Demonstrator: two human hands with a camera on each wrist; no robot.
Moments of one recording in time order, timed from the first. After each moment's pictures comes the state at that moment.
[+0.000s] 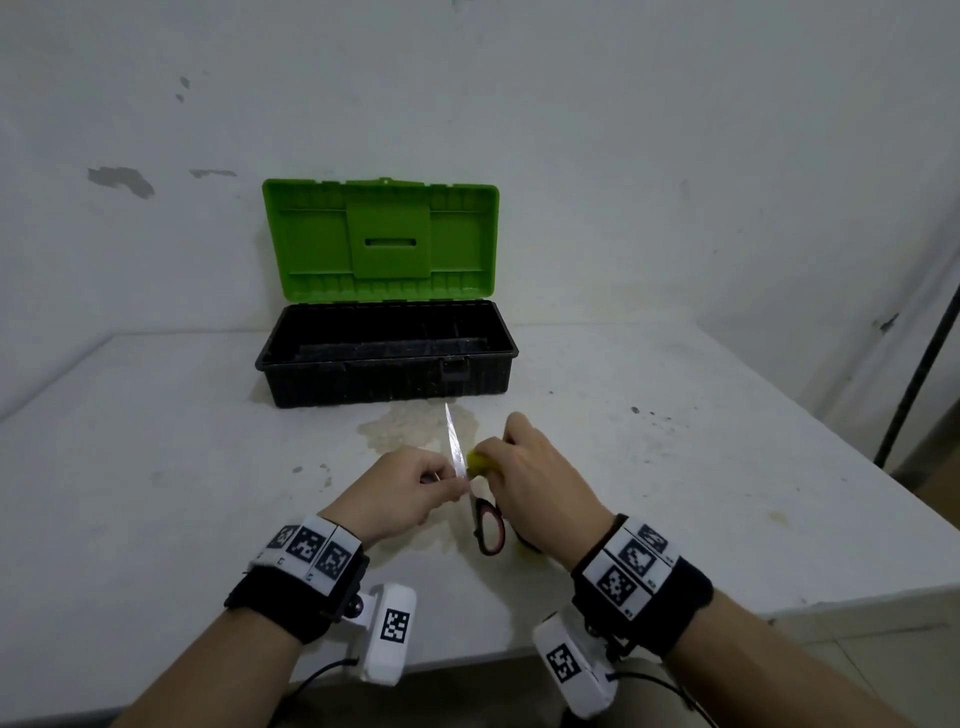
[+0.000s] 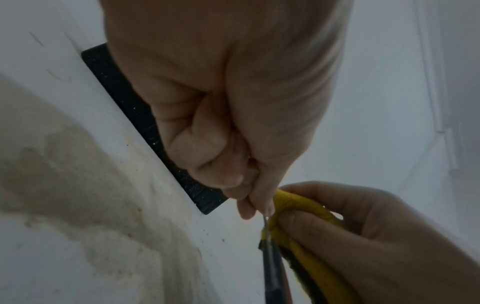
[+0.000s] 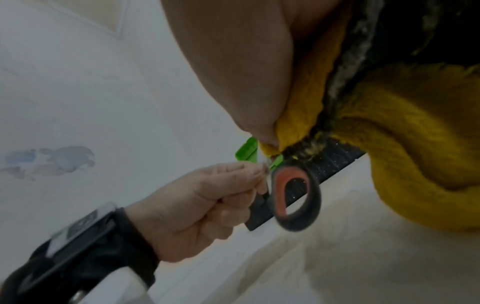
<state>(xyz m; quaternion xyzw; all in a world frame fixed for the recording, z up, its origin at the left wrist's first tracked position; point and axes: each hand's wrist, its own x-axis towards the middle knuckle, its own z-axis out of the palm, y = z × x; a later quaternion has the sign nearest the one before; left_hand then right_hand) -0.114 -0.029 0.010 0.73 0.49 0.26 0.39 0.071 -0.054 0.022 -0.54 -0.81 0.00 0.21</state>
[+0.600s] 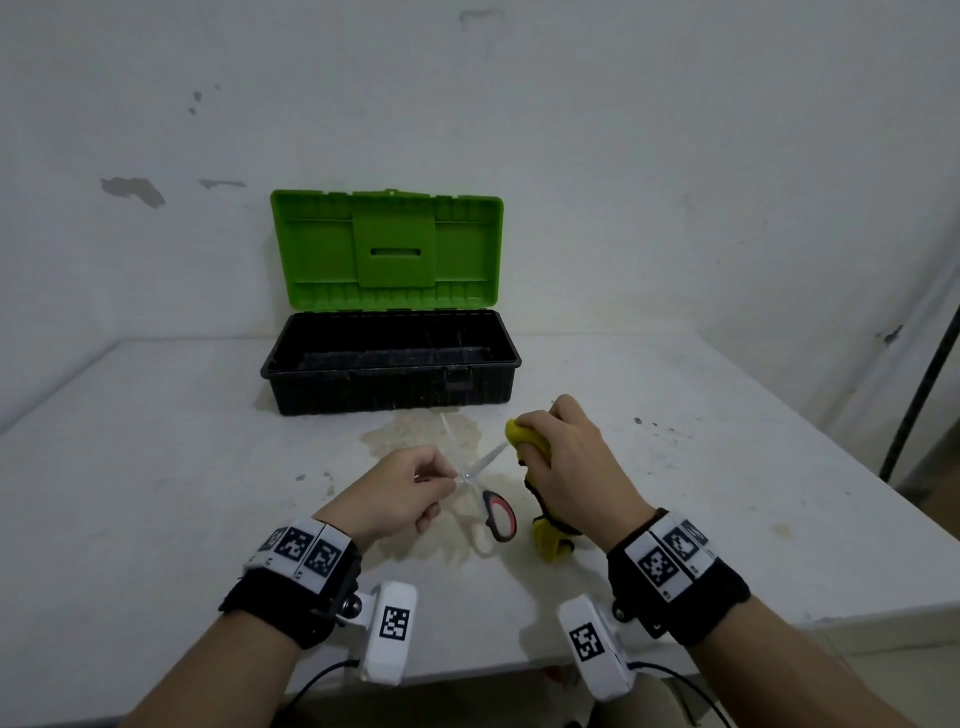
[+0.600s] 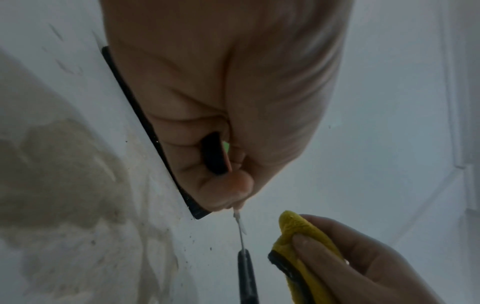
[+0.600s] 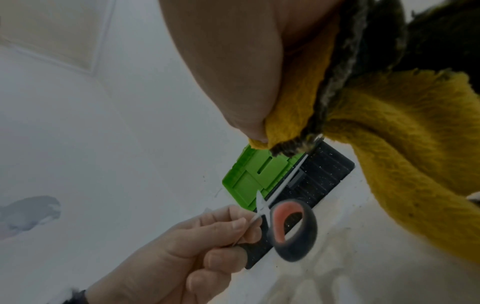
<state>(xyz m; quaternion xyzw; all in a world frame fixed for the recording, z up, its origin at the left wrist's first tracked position) -0.115 -0.029 0.015 0.65 0.52 0.30 0.47 0.102 -0.043 0.037 -0.56 -0.76 0.02 0.32</state>
